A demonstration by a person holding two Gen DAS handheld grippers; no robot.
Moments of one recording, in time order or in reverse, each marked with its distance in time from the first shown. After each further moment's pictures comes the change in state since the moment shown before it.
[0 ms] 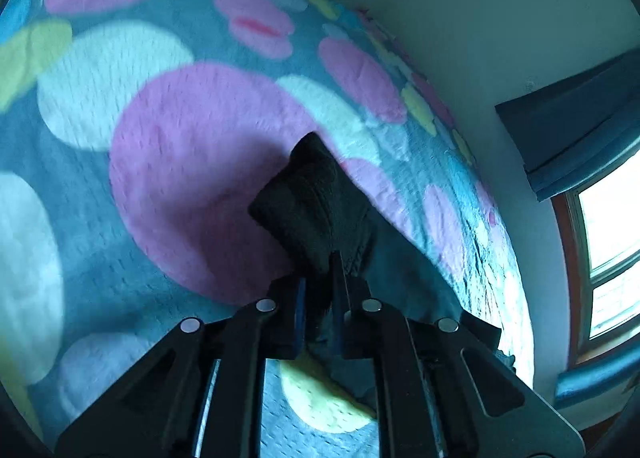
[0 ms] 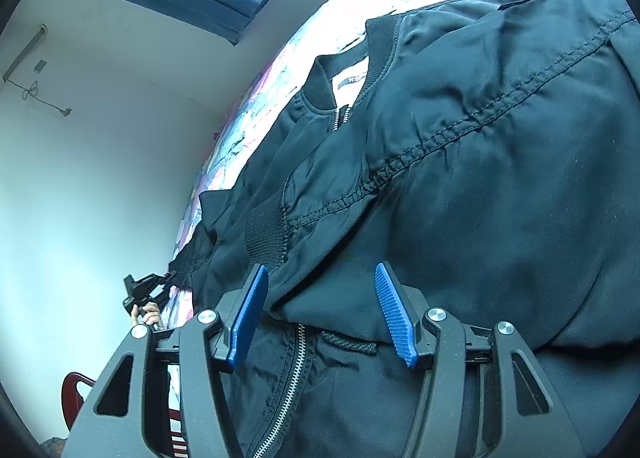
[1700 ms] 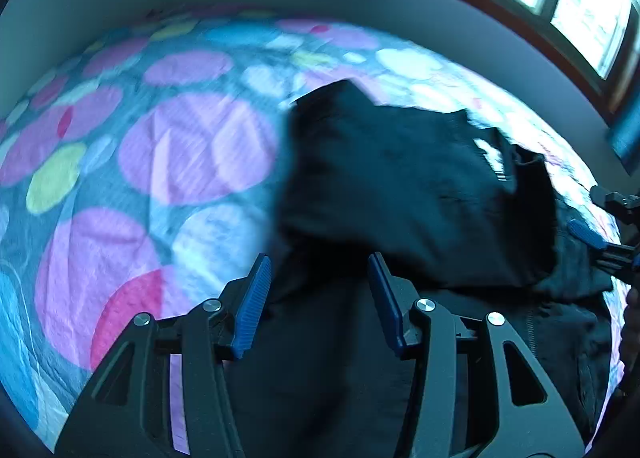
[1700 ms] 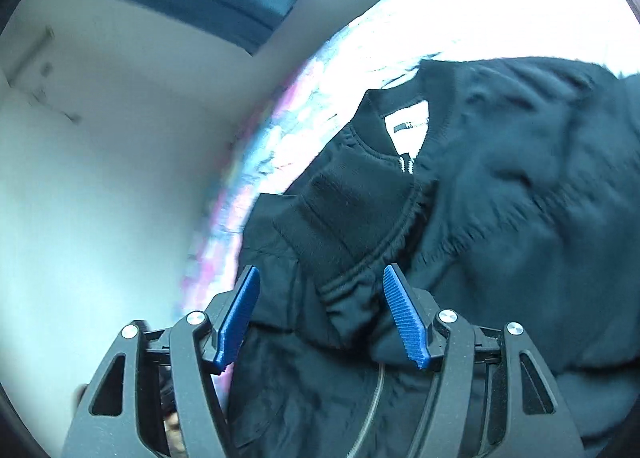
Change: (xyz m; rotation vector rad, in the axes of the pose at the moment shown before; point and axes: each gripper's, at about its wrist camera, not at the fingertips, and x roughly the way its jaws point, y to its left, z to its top) left arm 0.002 -0.229 -0.285 0.685 0.146 0.067; right arm -0.006 0.071 0.043 -0.039 -0.007 -0.058
